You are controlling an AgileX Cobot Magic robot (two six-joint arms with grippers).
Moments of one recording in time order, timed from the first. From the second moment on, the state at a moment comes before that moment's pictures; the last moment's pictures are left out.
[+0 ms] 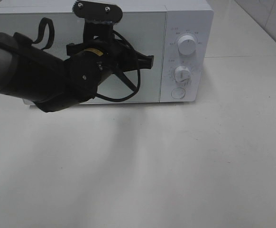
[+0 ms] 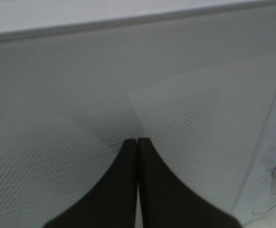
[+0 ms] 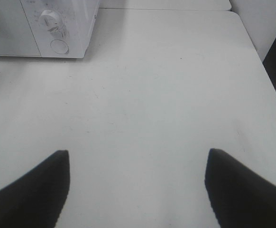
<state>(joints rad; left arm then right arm) -0.77 2.00 -1.11 -0.76 -0.68 0.53 0.09 0.00 -0.51 -0.07 1.04 0.06</state>
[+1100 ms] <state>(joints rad) -0.64 1.67 -1.01 -0.61 0.45 0.55 0.09 0.00 -0.51 -0.07 1.04 0.06</state>
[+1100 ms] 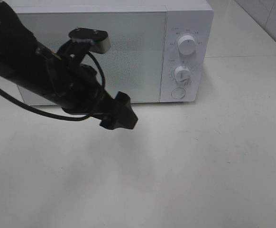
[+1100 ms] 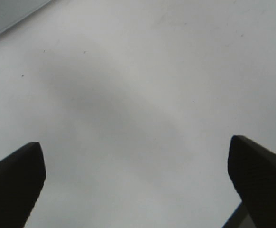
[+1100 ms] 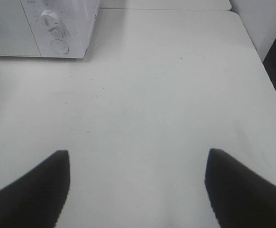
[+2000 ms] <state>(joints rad) 0.03 1.24 -1.01 -0.19 1.08 0.12 0.09 0.00 -0.51 -0.07 1.04 0.06</state>
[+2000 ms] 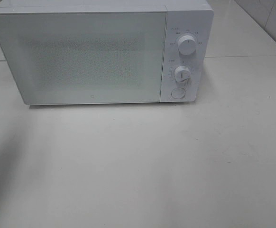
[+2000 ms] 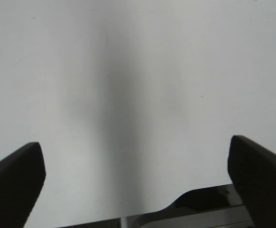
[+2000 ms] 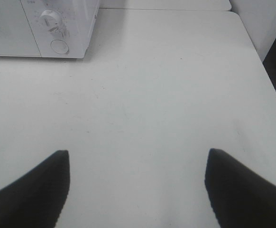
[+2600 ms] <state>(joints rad) 0.05 0.77 -0.76 -0.07 1.11 0.07 0.09 0.00 -0.51 -0.07 1.04 0.06</state>
